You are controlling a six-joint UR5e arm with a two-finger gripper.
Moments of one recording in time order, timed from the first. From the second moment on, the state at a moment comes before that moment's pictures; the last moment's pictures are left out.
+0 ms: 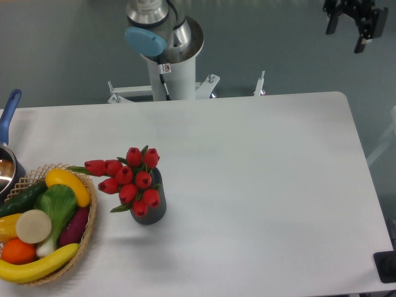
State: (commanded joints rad) arm 3.26 -1.56 -1.59 -1.49 1.24 2.38
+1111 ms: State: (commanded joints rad) arm 3.02 -1.50 -1.84 -1.28 0.98 1.74
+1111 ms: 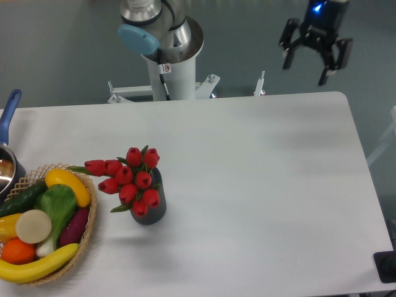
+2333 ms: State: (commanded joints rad) arm 2.75 -1.60 -2.01 -1.09 0.52 1.58
